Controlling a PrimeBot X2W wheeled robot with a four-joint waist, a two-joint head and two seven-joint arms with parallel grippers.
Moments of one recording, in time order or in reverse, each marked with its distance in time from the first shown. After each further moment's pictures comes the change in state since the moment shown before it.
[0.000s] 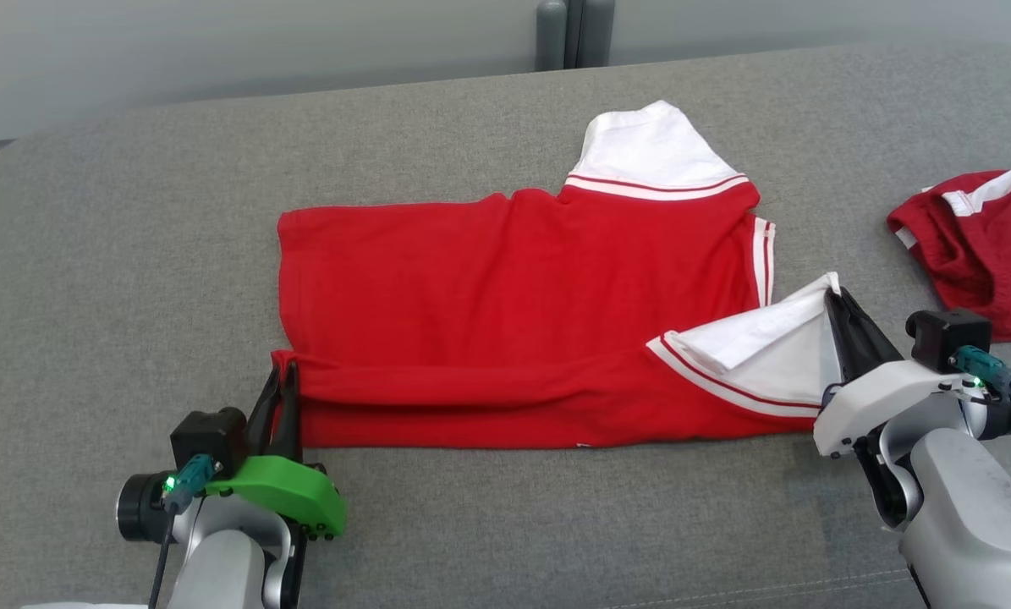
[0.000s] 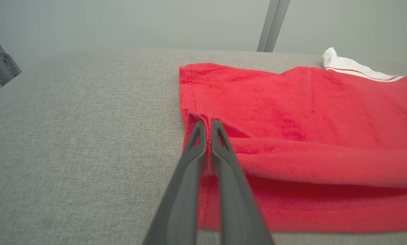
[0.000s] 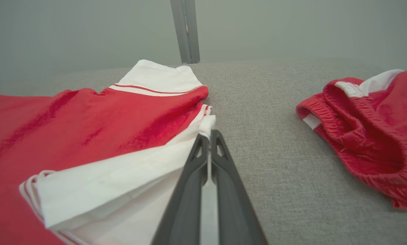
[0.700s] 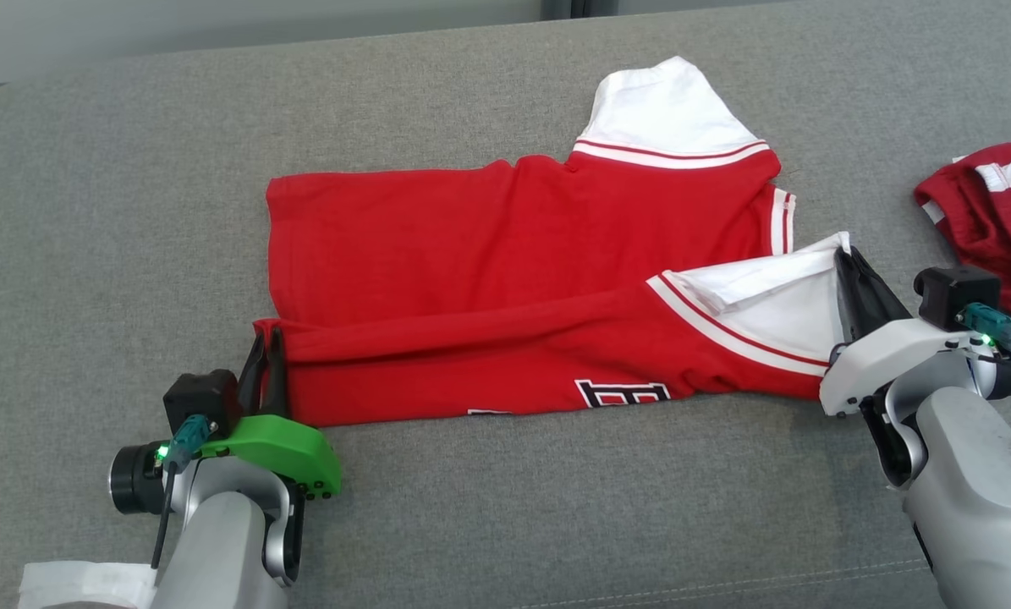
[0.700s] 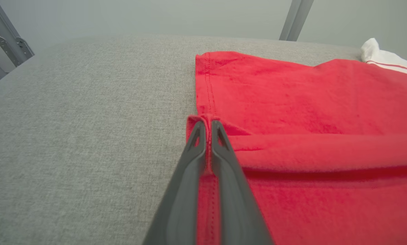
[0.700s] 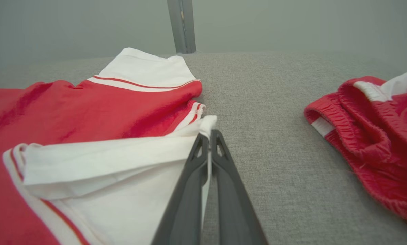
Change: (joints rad) left arm -0.098 0.000 -0.013 0.071 -0.027 0.082 0.000; right arm -0.098 -0.009 -0.005 0.067 -0.025 0.000 0.000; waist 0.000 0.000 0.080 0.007
